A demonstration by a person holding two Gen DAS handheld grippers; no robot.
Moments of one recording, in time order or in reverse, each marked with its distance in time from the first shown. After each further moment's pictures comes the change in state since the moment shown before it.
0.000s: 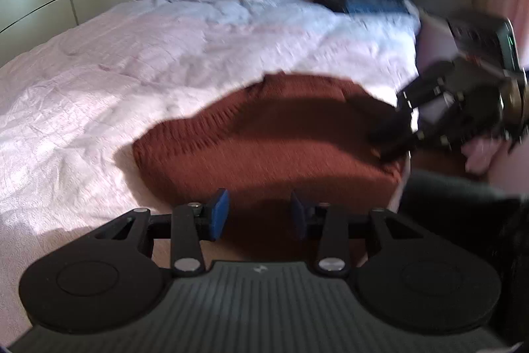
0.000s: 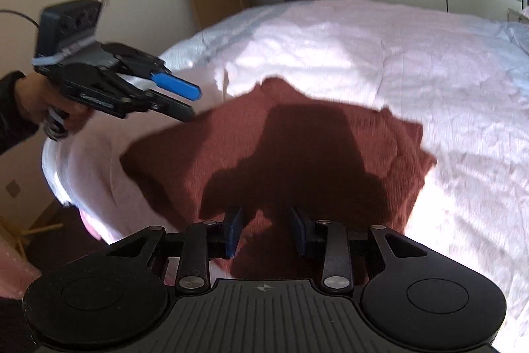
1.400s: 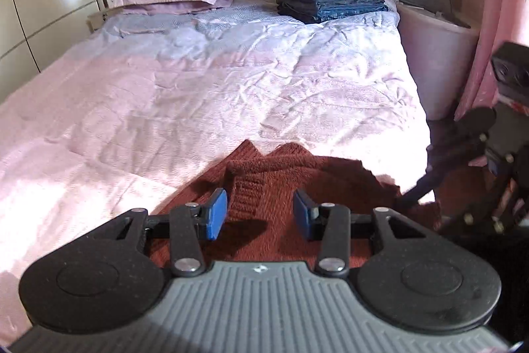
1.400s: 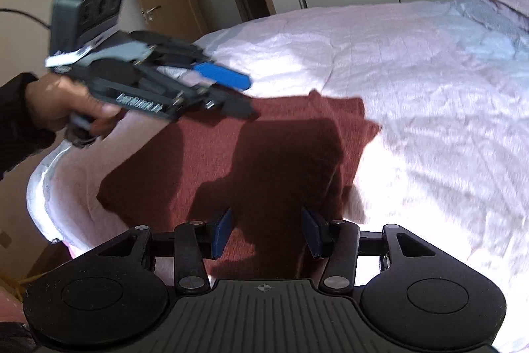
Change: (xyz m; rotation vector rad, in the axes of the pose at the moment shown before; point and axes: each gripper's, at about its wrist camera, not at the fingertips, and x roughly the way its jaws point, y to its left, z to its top) left arm 0.122 -0.001 0.130 0.066 -0.078 -0.129; right arm -0.003 -0.038 -0.032 0.179 -0.129 -0.050
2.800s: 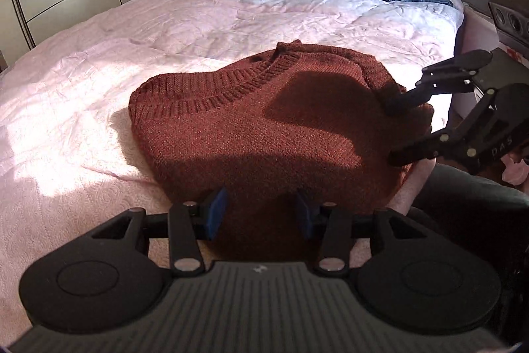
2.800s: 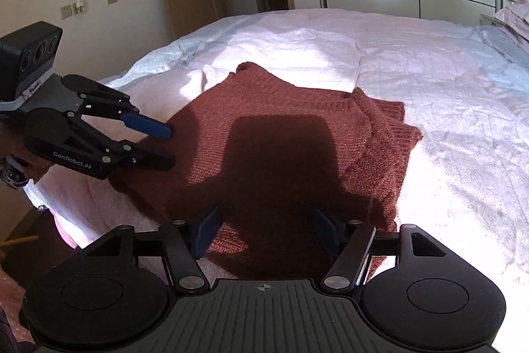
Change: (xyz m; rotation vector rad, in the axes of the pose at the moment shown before) left arm -0.106 -0.057 -0.123 -0.238 0.060 0.285; right arm 0.030 0.049 -0.003 -0.188 0.037 -0.039
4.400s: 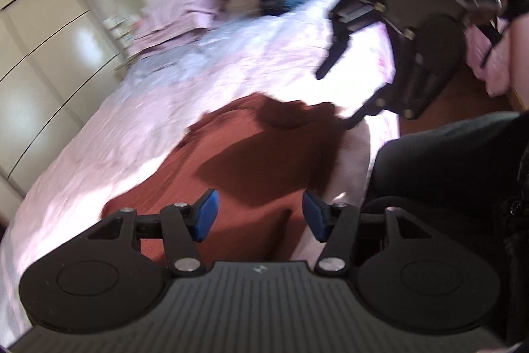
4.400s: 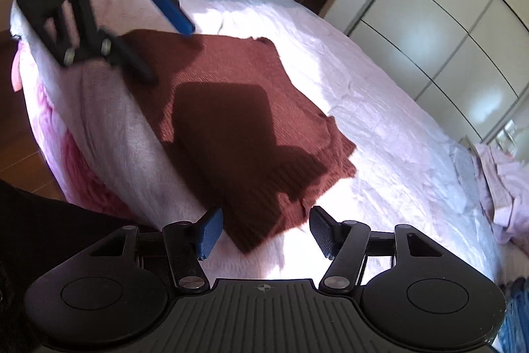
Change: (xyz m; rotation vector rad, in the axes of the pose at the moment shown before) left arm -0.013 -0.120 0.004 0.586 -0.180 -0.015; right arm -0.045 0.026 -0.031 -0.517 0.078 -0.283
